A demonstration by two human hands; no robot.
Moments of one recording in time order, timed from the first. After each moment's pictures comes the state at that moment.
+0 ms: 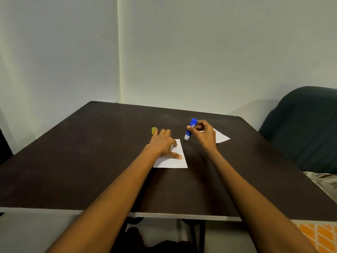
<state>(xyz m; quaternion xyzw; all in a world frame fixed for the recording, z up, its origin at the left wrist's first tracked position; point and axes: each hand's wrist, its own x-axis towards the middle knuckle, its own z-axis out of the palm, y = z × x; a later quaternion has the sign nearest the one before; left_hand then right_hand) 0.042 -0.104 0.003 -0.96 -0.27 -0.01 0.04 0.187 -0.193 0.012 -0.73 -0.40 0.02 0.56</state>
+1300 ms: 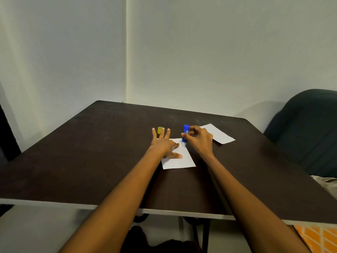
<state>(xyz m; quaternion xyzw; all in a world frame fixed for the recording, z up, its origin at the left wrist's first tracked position) 0.026 -0.111 0.003 -0.94 -0.34 0.08 0.02 0.157 -0.186 -0.001 -0.76 -0.46 -0.04 0.46</state>
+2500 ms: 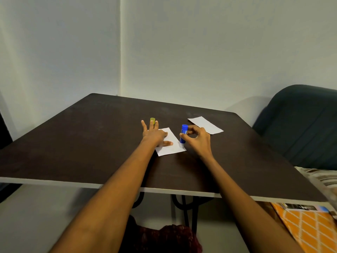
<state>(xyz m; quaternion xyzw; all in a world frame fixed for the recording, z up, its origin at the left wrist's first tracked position) 0.026 -0.123 -0.001 -0.91 -0.40 0.05 0.01 0.145 -0.247 -0.011 -0.72 -0.48 -0.03 0.51</state>
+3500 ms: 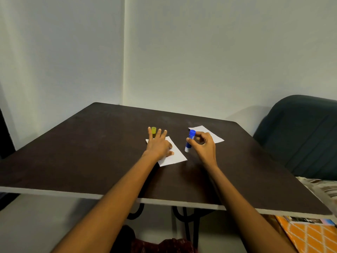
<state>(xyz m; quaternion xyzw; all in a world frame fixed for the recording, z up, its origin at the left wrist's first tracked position) 0.025 -0.134 -0.005 -0.94 -0.34 -0.05 0.05 0.155 -0.251 -0.003 -0.68 -0.44 0.00 0.59</state>
